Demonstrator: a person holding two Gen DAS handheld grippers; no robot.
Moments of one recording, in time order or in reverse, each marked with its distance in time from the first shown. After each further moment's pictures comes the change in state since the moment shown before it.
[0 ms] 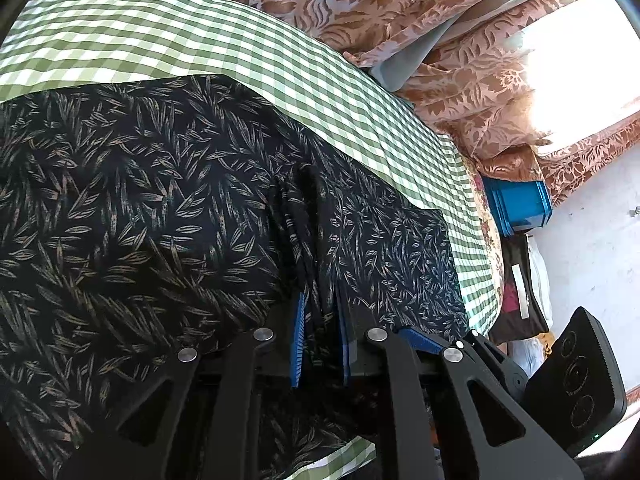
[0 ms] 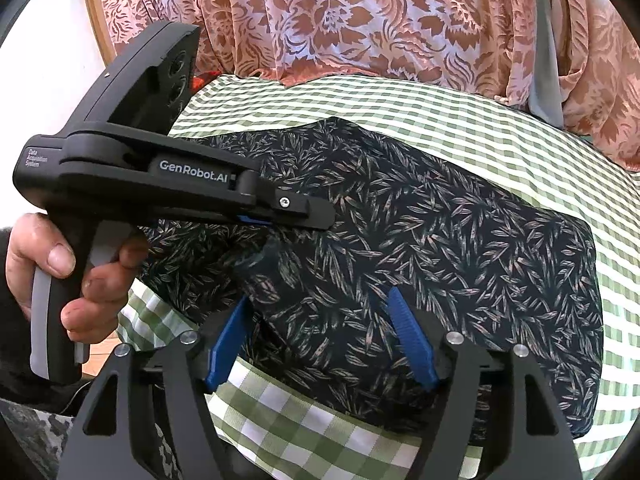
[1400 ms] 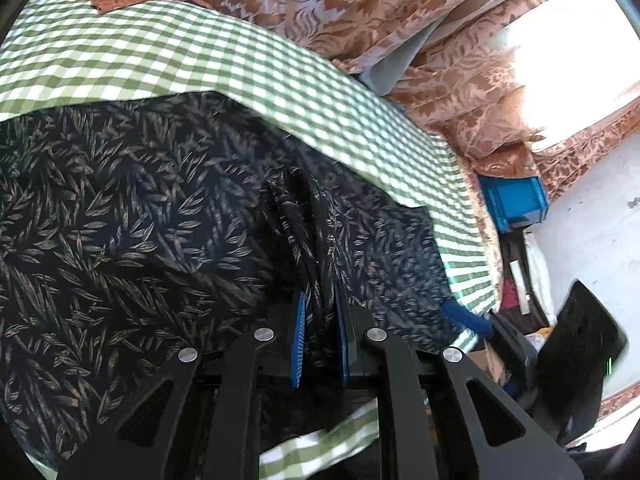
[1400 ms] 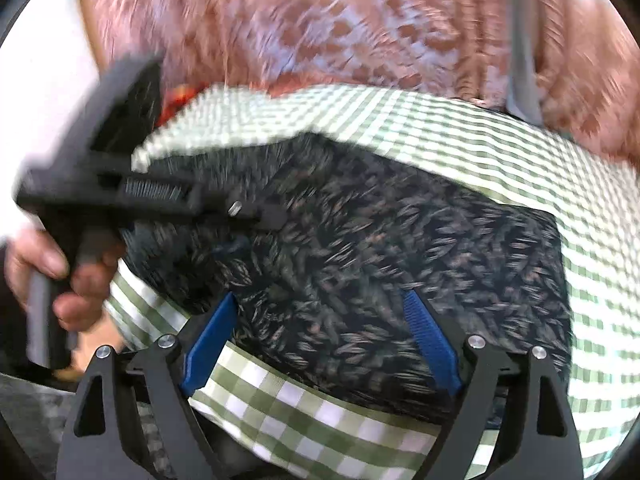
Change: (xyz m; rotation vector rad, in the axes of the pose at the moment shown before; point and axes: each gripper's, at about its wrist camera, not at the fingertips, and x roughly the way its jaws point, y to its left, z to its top) left arm -0.022 -0.014 -0.006 0.026 -0.022 0.003; right arm -0.049 -0.045 0.000 0.137 -0.064 0.033
